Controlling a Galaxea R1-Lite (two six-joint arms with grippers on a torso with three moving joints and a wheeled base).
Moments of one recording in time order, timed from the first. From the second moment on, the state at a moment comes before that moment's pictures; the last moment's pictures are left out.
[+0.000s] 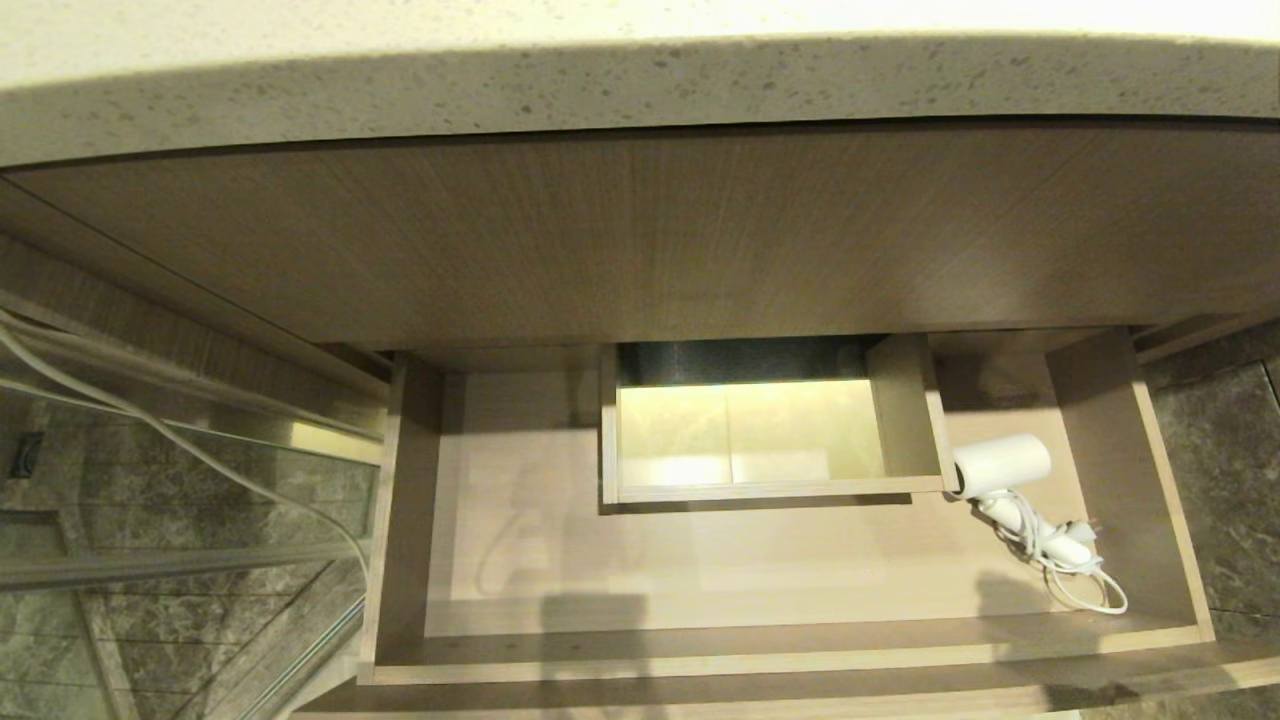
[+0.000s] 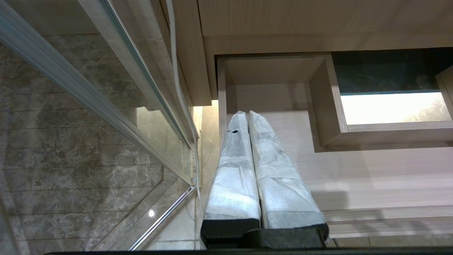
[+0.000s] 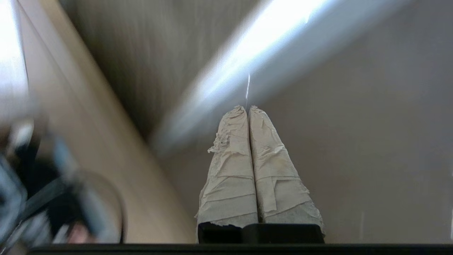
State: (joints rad) left arm 0.00 0.00 0.00 -0.23 0.00 -0.01; right arm -0.51 1.05 -0.60 0.49 -0.68 -0.81
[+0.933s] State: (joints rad) left arm 0.00 0.00 0.00 -0.23 0.00 -0.01; right arm -0.57 1.60 -0.67 0.73 -0.52 -0.22
